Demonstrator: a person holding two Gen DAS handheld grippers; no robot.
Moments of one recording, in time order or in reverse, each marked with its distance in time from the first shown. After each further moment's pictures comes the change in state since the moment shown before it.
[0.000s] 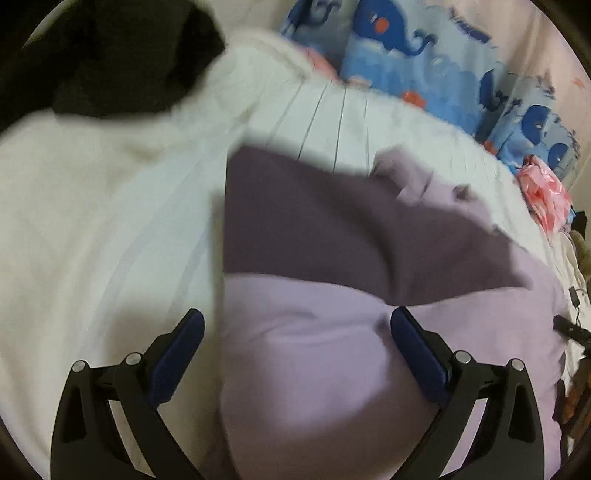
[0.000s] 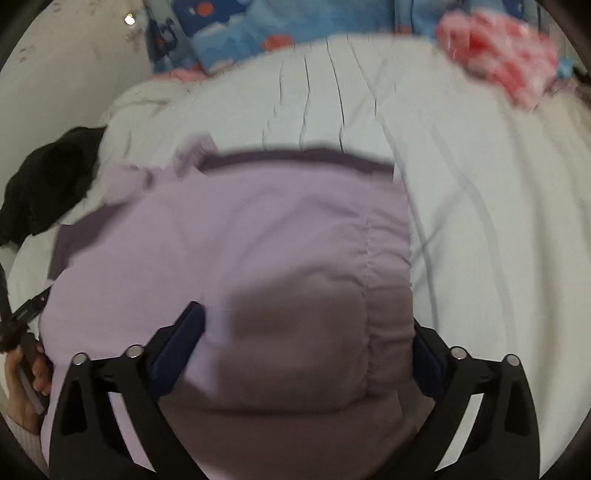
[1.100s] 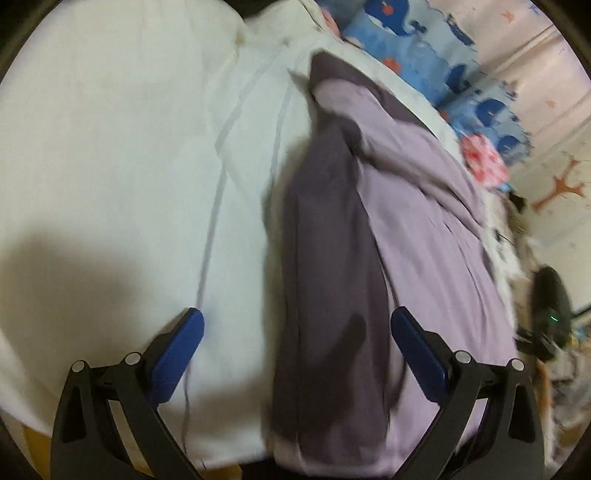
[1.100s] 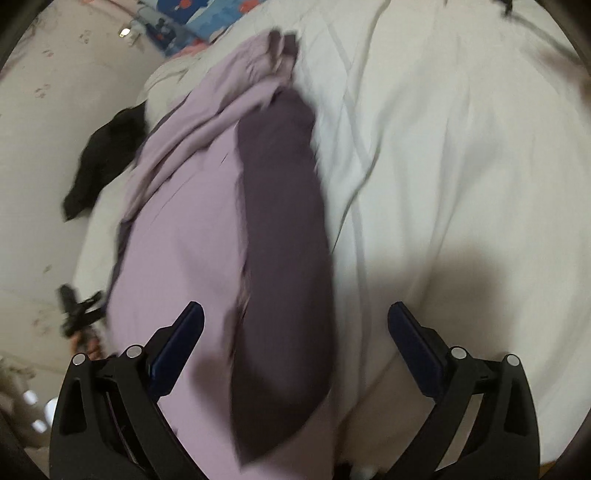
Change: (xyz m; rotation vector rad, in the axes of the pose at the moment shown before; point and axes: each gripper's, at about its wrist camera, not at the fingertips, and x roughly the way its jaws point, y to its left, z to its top) left arm -0.160 0.125 -0.187 -0.159 0.307 -0.316; right arm -0.185 -0.103 -0.222 0.293 0.341 0.348
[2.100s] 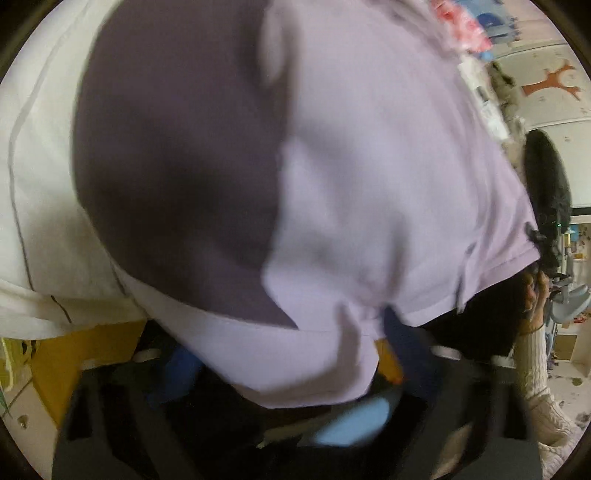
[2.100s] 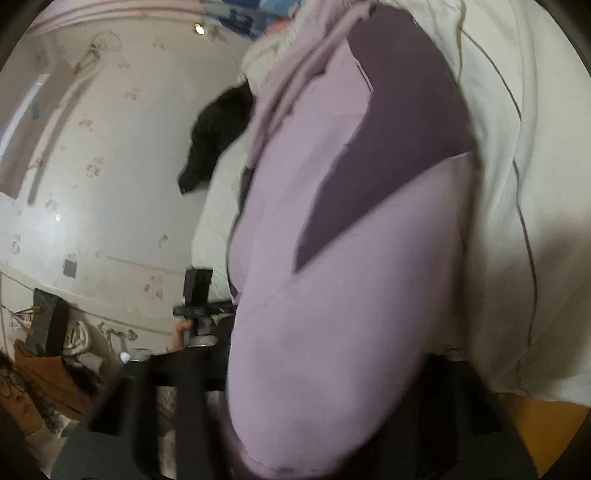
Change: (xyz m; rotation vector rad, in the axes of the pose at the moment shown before) left arm 0.046 -0.088 -0.090 0.148 0.435 -0.034; right arm 0.024 0.053 -0.060 0.012 -0.015 0.478
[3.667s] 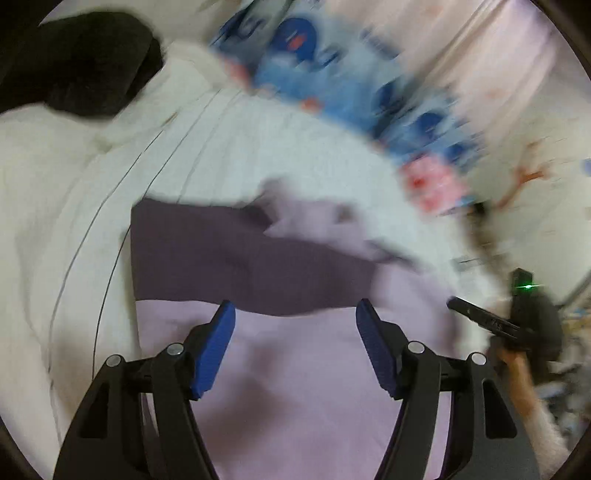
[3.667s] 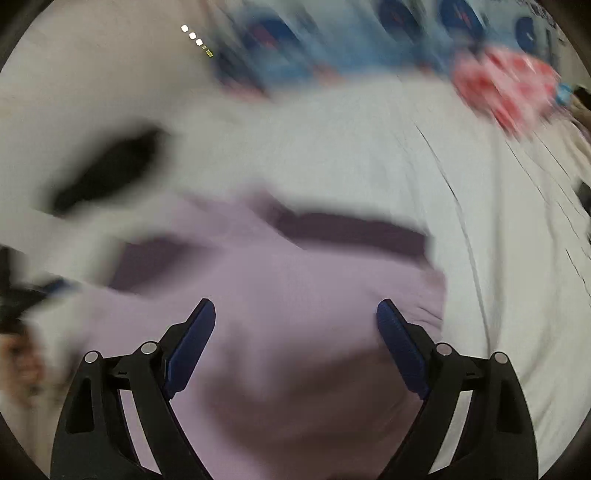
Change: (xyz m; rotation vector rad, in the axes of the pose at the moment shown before) left arm -0.071 -0.012 0.220 0.023 -0.611 0.094; right arm 0.106 -0.002 0.265 -0.335 -0.089 -0.826
